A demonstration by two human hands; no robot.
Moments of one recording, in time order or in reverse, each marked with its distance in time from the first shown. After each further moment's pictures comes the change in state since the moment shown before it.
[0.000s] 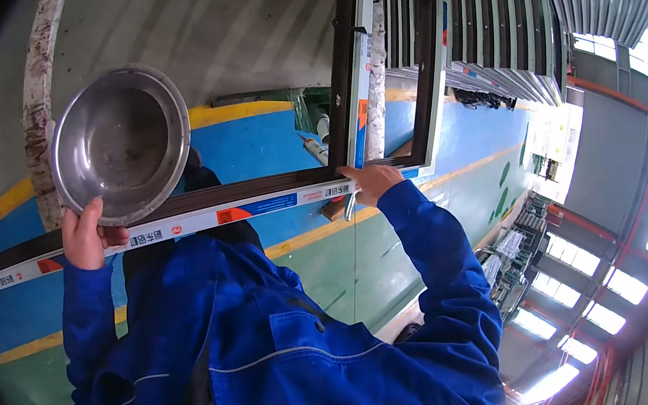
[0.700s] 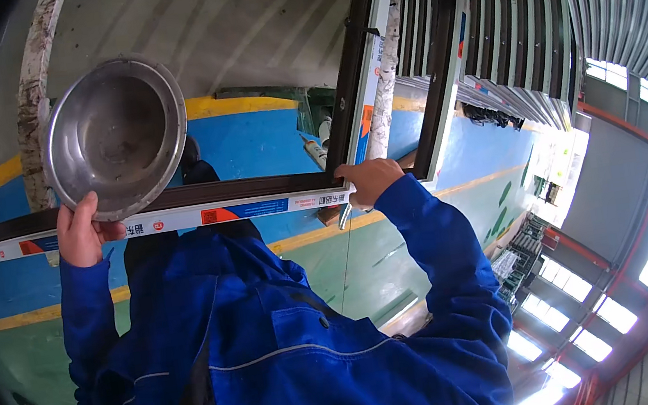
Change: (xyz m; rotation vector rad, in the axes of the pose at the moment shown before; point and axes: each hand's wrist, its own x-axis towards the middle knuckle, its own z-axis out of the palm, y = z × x) left_hand -0.010 -0.023 0.026 -0.080 0.117 0.012; right_hand 0.017 0.005 -0.029 -0.084 -0.065 -0.115
